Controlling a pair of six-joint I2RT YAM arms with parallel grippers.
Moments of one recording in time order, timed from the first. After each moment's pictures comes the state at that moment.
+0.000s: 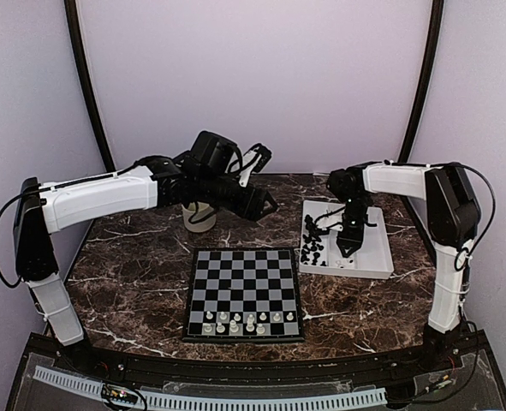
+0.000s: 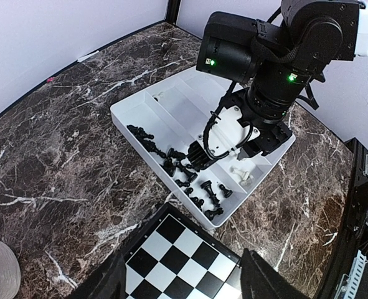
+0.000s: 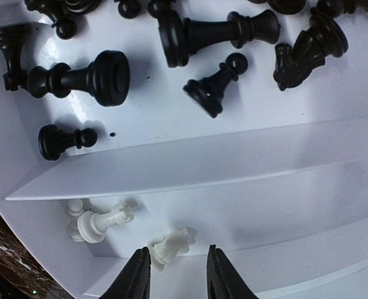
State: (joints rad) left arm -0.85 1.78 1.55 -0.38 0.14 -0.14; right arm 0.43 2.03 1.54 -1.12 0.00 -0.84
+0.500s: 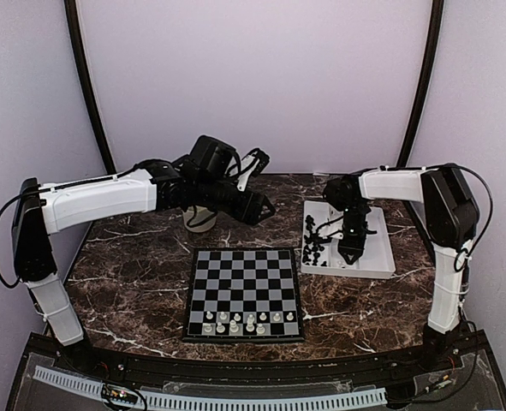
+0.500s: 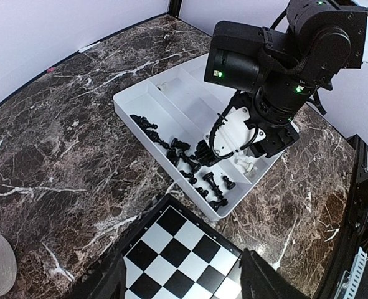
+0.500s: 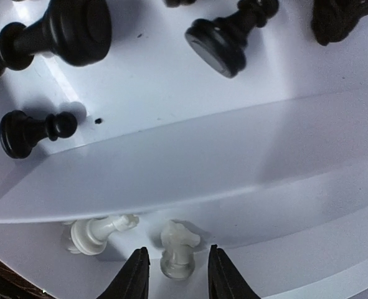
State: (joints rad) left arm -0.85 1.77 1.51 -0.37 0.14 -0.15; right arm 0.46 2.03 1.49 -1.13 0.12 -0.72
